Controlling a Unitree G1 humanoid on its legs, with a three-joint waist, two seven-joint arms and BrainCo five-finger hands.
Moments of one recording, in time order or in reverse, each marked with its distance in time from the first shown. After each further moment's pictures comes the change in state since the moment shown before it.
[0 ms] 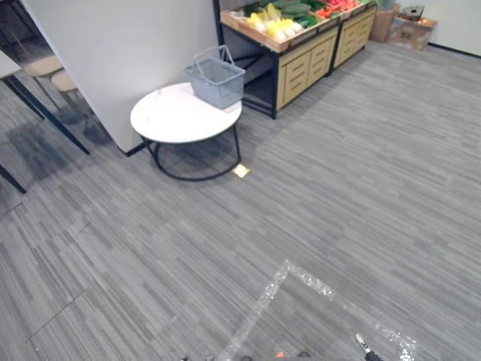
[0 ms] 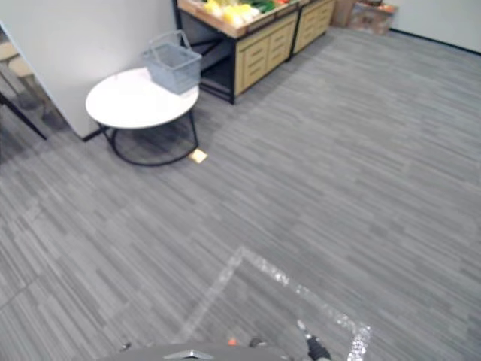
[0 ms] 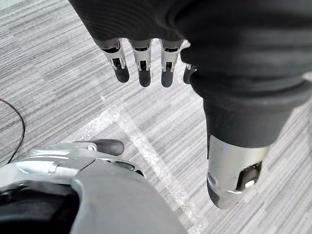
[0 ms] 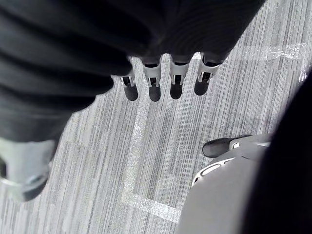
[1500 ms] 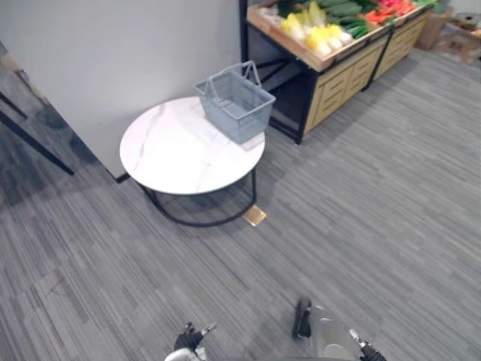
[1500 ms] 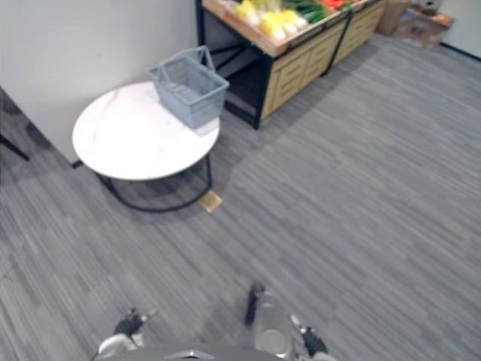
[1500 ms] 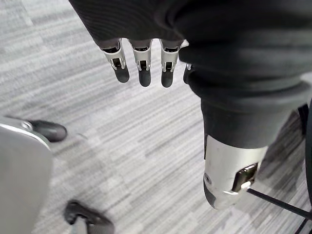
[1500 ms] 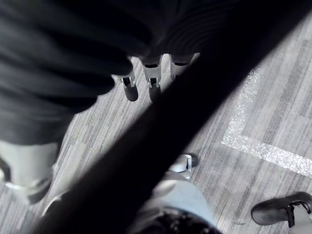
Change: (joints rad) left arm -0.091 -0.038 0.078 -0.088 -0.020 -0.015 -0.009; right arm 0.018 0.013 0.026 -0.045 -0.076 -0.021 0.012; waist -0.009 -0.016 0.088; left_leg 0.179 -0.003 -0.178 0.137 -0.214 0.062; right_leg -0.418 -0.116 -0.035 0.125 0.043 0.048
